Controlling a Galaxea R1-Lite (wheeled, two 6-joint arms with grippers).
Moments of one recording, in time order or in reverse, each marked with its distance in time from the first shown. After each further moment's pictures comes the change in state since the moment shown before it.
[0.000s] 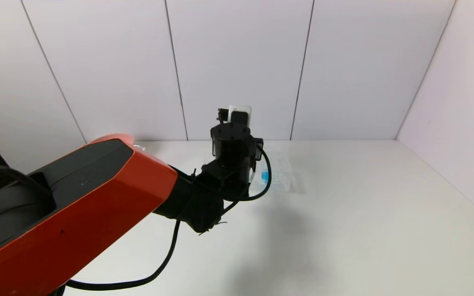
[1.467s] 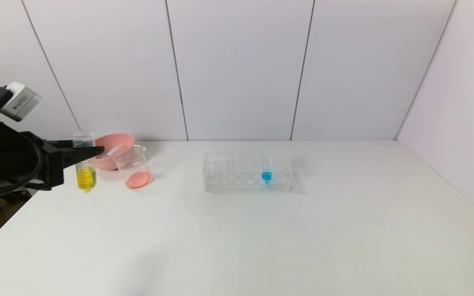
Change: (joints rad) left arm 0.888 -0.894 0.549 0.768 -1.250 0.176; right arm 0.000 0.000 0.000 0.000 0.000 0.000
